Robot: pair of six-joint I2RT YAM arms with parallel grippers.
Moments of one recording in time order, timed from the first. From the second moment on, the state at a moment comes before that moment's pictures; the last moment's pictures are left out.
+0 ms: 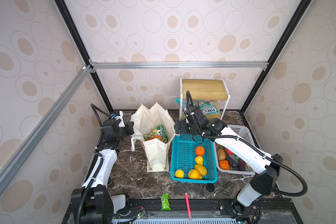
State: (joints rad) left arm 0.12 1.22 0.88 -0.03 0.39 -0.33; right arm 0.78 1.58 1.70 -0.81 0.23 0.55
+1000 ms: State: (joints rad) left arm 0.12 1.21 0.87 -0.01 0.42 -0.34; right arm 0.32 1.12 1.25 -0.82 0.16 0.77
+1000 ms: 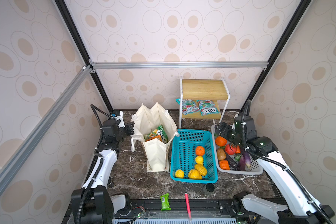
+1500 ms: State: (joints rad) left arm 0.12 1.21 0.87 0.00 0.42 -0.35; right arm 0.23 1.12 1.00 -0.98 0.18 0.91
